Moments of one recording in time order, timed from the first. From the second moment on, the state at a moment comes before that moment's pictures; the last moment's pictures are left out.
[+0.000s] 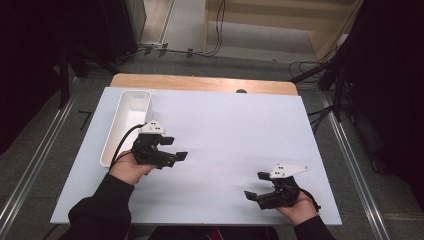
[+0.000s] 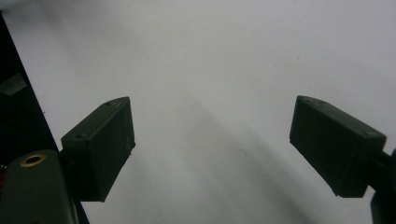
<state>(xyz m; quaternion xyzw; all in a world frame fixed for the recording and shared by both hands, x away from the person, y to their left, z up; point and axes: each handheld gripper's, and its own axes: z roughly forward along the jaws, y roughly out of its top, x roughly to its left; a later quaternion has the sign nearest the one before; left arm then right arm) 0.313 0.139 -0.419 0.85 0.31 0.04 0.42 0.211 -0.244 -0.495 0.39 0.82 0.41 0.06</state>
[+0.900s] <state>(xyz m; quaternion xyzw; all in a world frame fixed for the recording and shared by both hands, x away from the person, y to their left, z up) 0.289 0.147 -0.440 0.86 0.29 0.04 0.41 0.211 -0.243 -0.496 0.39 0.82 0.41 0.06</state>
